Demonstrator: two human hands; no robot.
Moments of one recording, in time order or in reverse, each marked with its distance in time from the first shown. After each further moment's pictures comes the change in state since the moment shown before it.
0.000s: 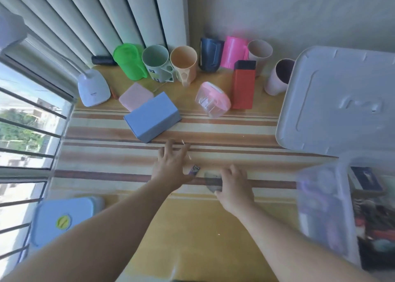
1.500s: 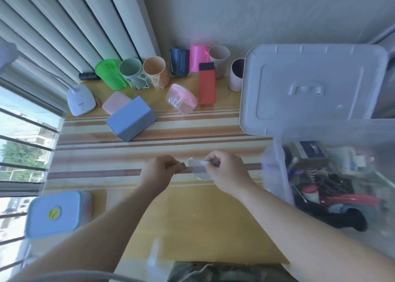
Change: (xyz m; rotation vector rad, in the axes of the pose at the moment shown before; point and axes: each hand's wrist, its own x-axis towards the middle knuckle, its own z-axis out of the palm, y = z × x) left_hand -0.080 0.065 -0.015 -0.478 0.107 -0.067; right_hand -0.086 0.036 -0.099 0.641 0.092 -0.013
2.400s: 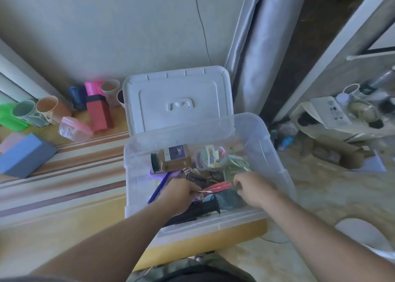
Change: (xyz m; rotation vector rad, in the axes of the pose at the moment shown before) left_hand -0.109 0.301 0.280 0.422 -0.436 0.405; right_hand -0.139 0.303 -0.315 -0.653 -0.067 0.209
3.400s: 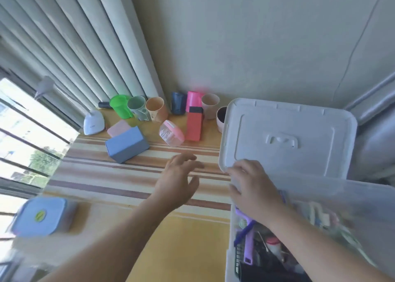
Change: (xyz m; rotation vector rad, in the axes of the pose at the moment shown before) left_hand -0.083 -0.212 -0.160 -0.126 0.733 -0.097; right_hand 0.085 -0.294 -0.048 0.161 0.532 -0.719
